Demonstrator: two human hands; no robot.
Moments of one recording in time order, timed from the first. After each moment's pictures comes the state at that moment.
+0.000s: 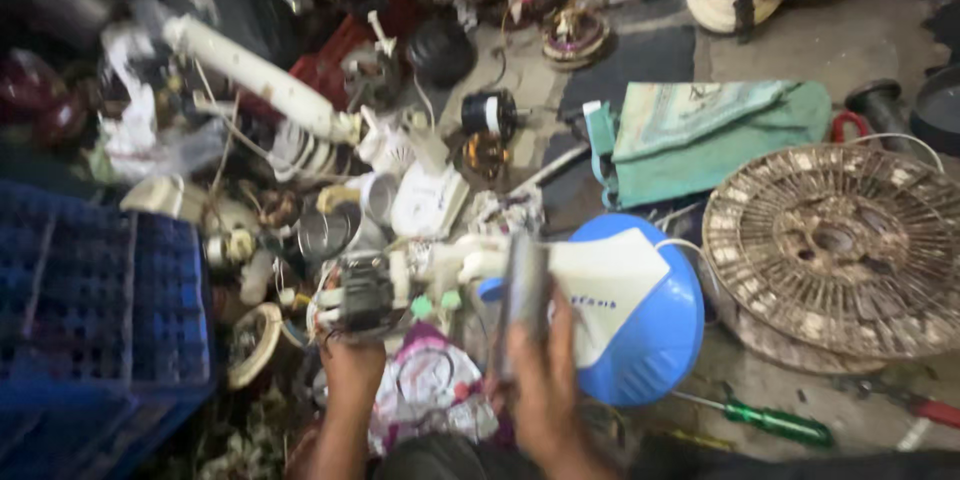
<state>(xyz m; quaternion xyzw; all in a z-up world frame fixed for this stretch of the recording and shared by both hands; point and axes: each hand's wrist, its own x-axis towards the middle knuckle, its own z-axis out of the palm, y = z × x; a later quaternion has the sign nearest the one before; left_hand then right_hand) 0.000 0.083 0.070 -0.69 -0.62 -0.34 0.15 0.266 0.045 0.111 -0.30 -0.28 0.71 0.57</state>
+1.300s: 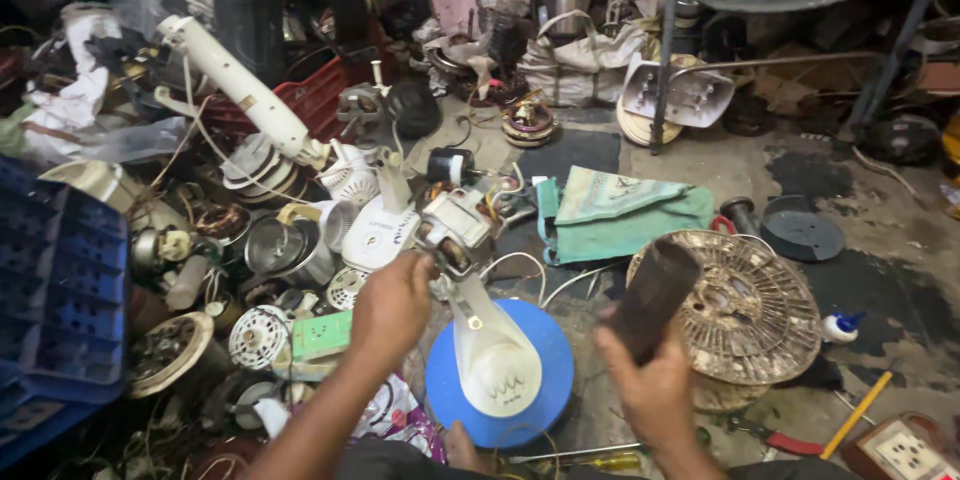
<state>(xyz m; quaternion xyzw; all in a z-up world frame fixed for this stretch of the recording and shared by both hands) 0.088 0.089 0.163 -0.68 -0.62 -0.39 -0.03 0.380 0.022 0.095 -0.42 -0.53 0.33 0.66</state>
